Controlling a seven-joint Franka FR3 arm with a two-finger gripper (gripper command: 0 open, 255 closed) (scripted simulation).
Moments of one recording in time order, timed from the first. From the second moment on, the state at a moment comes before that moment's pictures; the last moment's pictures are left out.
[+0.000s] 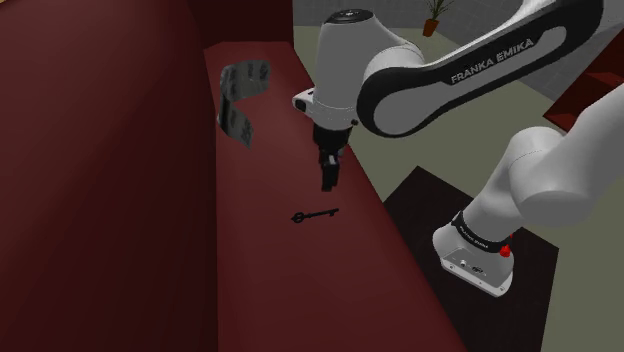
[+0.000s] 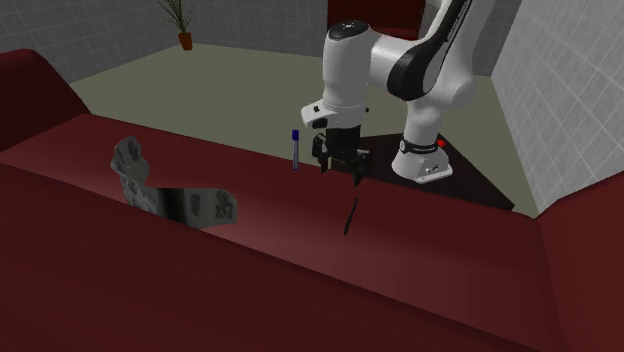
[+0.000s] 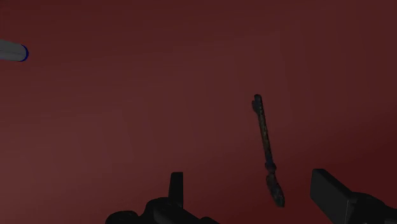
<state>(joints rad) 0.30 -0.23 0.29 -2.48 0.09 2.22 -0.27</state>
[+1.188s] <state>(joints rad) 0.35 0.02 0.36 -2.51 0.00 2.48 -0.30</state>
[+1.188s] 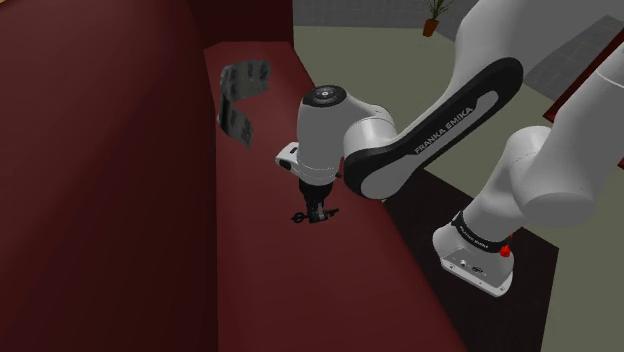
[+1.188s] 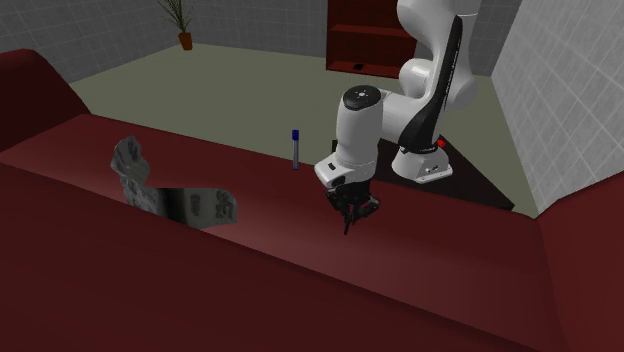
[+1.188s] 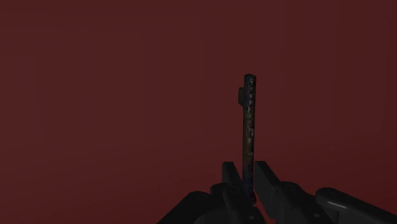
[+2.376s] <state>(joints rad) 0.36 -0.09 0.36 -2.47 0.05 2.34 -0.34</state>
